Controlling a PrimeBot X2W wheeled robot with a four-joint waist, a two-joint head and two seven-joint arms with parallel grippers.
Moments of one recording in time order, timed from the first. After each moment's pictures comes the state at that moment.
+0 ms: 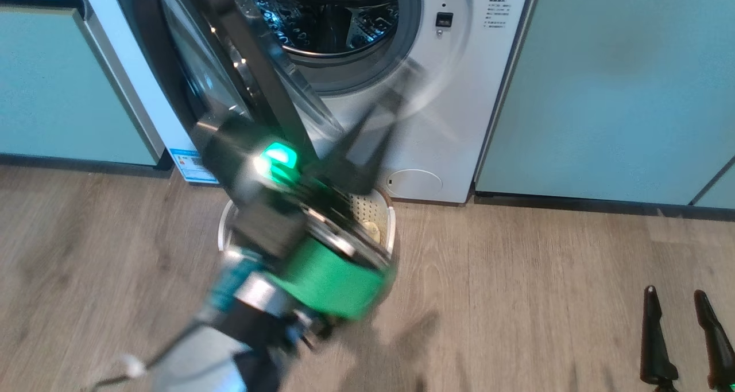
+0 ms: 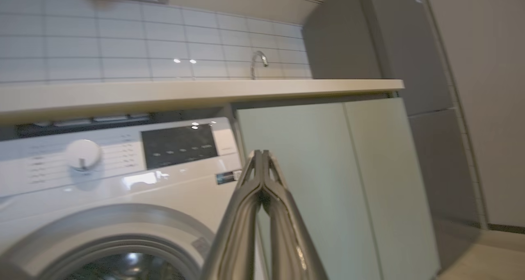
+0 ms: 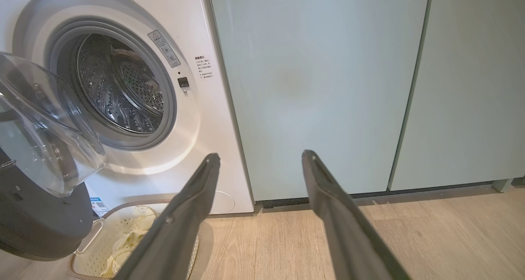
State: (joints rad) left arm -0.41 0.06 -0.34 -0.32 -0.06 -0.09 -0.17; right arm 0.22 -0.03 -0.06 -0.06 0.20 0.13 -0.25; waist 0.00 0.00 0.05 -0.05
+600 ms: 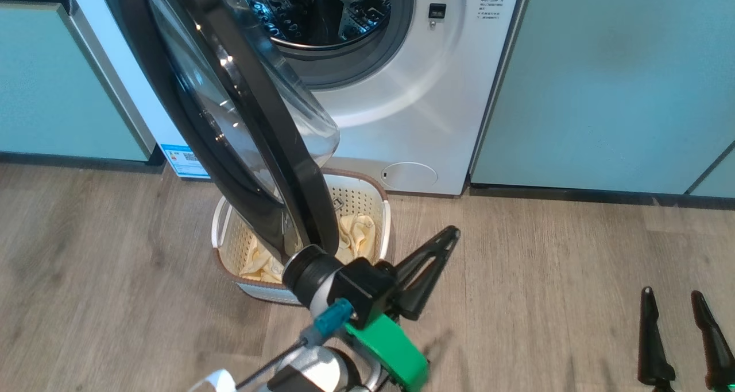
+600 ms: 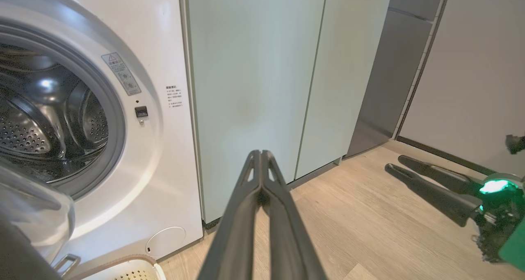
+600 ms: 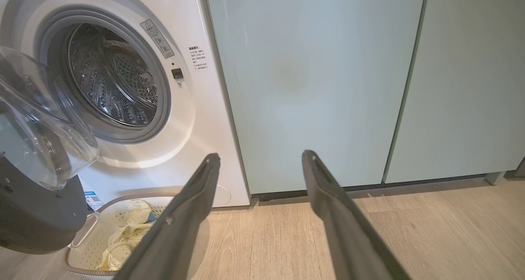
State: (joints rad) left arm -0.23 0.05 -0.59 -0.11 -0.20 -0.04 -0.07; right arm 0.22 -0.03 -0.06 -0.05 0.19 0.13 -0.25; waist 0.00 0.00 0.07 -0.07
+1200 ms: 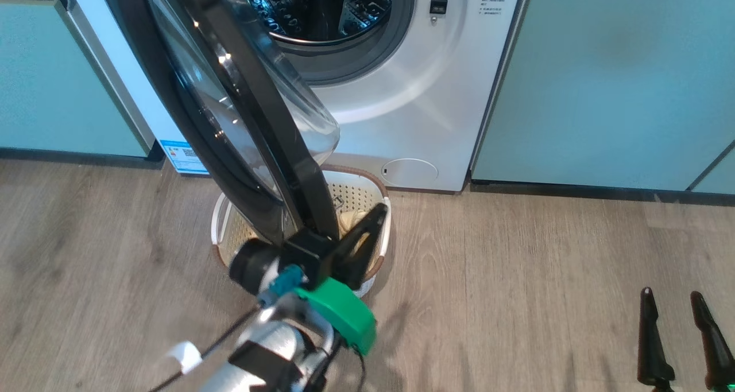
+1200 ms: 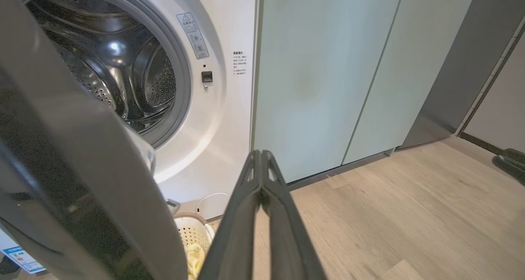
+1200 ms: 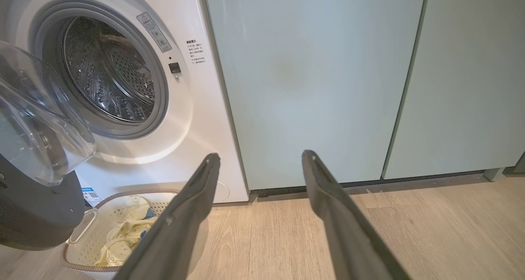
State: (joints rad) left arm -0.24 0.10 -0.47 0.02 -0.24 0.02 -0.07; right arm 0.22 -0.03 -0.06 -0.04 0.19 0.13 -0.25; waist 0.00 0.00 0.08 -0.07
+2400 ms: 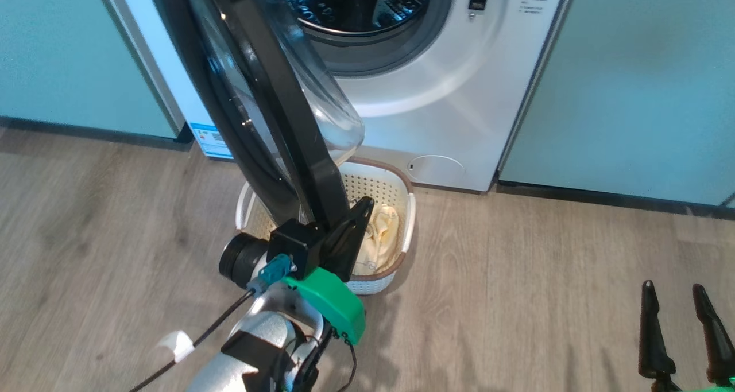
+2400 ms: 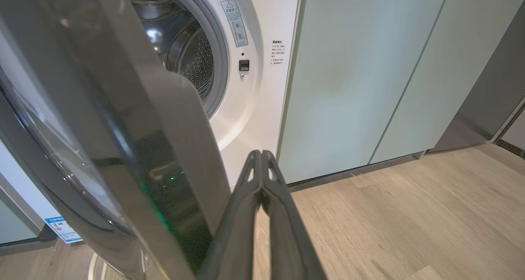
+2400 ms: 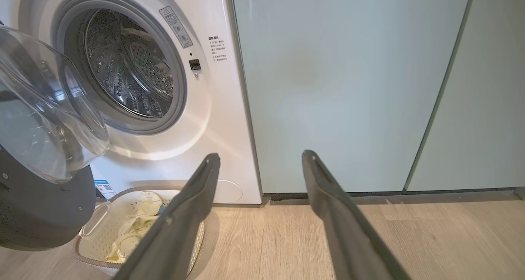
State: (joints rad) left arm -0.27 0.12 -0.45 0.08 -0.27 0.06 -0.09; right arm 0.20 -0.03 -0.06 -0.04 0.17 0.13 -0.25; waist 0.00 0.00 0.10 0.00
